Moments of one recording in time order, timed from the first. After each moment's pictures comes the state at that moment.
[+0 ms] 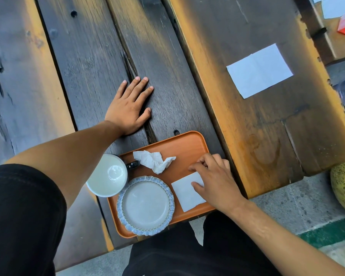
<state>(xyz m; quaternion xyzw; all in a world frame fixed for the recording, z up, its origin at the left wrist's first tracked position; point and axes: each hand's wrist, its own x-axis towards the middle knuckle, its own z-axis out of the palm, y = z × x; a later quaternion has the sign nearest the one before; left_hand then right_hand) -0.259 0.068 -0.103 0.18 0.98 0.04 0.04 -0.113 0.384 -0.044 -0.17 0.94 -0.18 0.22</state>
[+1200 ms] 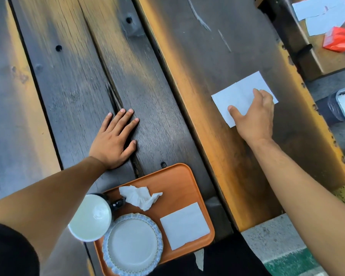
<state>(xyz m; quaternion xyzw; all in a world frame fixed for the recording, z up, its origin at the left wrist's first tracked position) -0.262 0.065 -0.106 0.18 0.98 0.06 0.03 -0.350 0.469 -0.064 0.15 0.96 -0.22 0.04</state>
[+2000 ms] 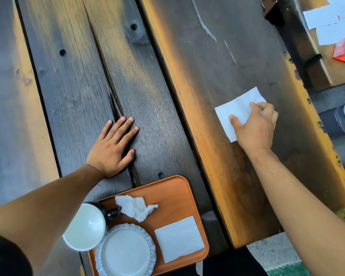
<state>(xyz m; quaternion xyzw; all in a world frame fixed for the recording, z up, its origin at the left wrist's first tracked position) -0.263 0.065 -0.106 0.19 0.98 0.06 0.04 -0.367 0.467 -0.064 0.13 0.98 -0.16 0.05</state>
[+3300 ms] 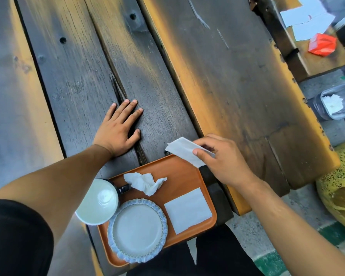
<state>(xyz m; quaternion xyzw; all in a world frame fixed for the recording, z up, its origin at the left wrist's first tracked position) -0.261 0.067 -0.106 0.17 0.98 0.07 0.02 -0.220 0.401 0.006 -0.10 0.89 -0.41 0.18</state>
